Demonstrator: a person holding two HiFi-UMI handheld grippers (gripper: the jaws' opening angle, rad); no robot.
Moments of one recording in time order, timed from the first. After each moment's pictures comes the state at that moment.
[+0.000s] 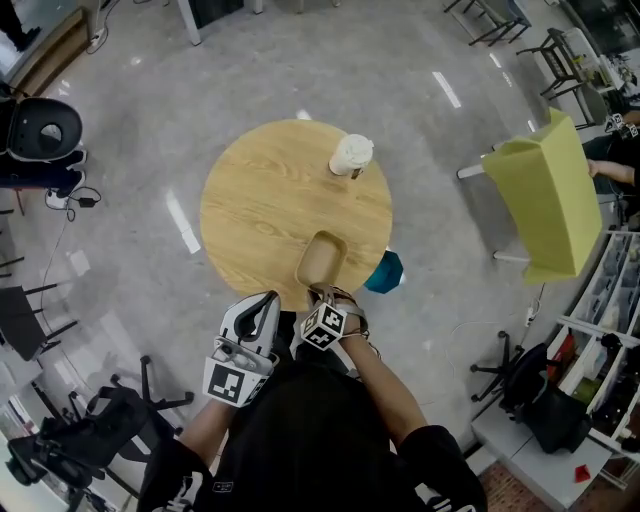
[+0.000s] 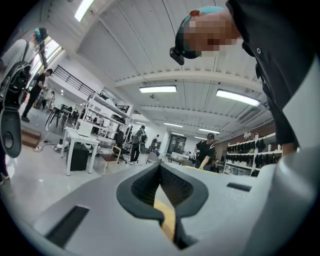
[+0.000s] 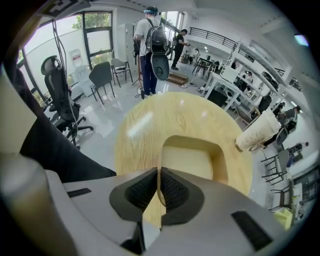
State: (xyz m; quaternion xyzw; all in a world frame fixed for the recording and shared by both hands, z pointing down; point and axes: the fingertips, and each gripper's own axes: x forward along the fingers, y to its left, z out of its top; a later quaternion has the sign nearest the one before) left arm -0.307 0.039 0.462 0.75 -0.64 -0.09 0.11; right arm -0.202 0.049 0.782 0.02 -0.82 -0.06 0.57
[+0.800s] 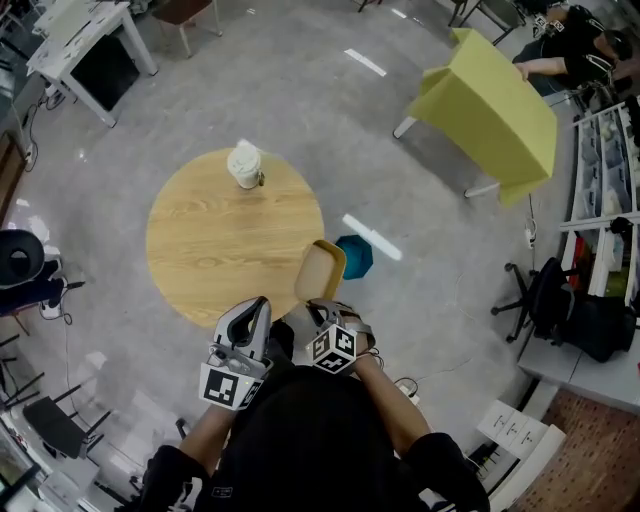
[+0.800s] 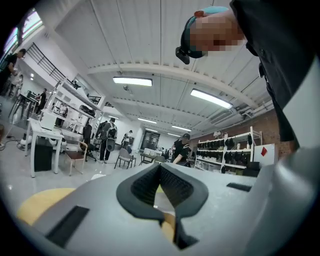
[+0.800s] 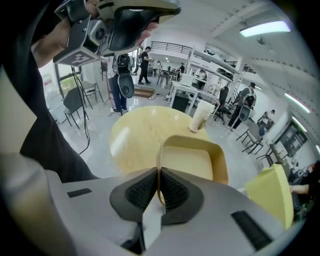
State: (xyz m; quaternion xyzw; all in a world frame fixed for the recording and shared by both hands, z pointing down) left arm -0.169 -0.013 0.447 0.85 -0.51 -0.06 0.11; right arm -0.073 0.024 0.685 0.20 -0.85 0.01 0.49
